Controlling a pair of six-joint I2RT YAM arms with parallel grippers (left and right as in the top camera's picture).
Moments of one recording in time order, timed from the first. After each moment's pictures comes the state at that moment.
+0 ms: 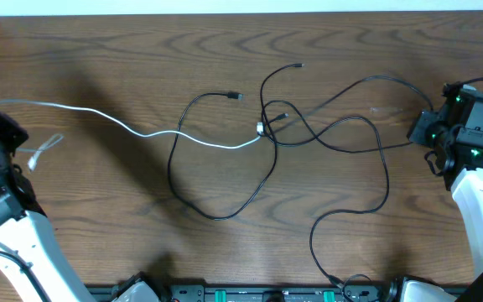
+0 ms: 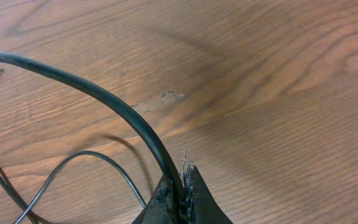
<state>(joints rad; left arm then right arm) 0.70 1.16 1.18 -0.47 0.06 -0.13 -0.22 1.36 0.88 -0.35 -0.04 0.19</state>
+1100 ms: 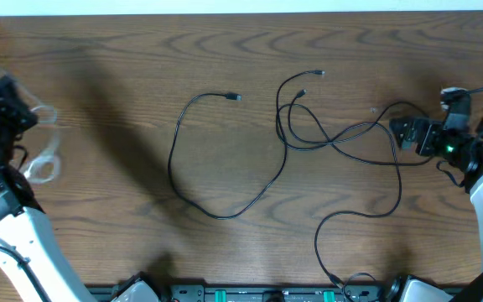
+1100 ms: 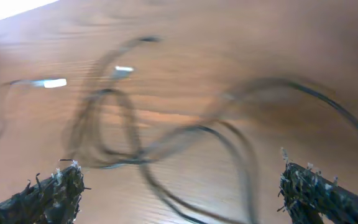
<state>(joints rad) 0.68 1.17 1.18 -0.30 0.56 -0.22 -0.38 1.36 0.88 -0.41 -0.69 -0.13</state>
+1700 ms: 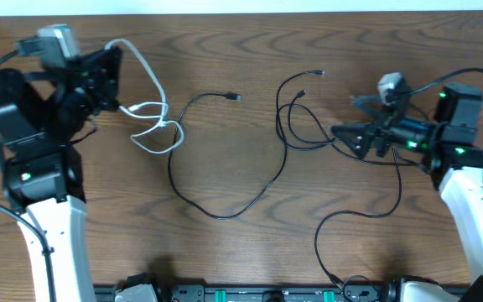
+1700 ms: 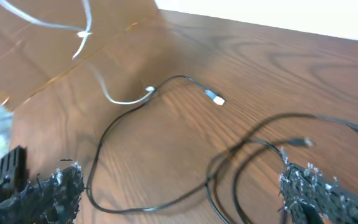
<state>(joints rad) 0.27 1.17 1.18 -0.24 0.71 -0.22 -0.08 1.36 0.88 -0.22 -1.09 -0.24</state>
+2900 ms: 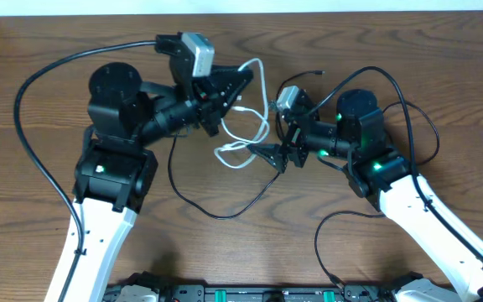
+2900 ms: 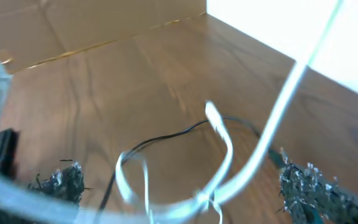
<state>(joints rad) -0.26 1.17 1.18 -0.11 0.79 -0.22 0.46 1.36 0.88 0.10 -0.69 -0.10</state>
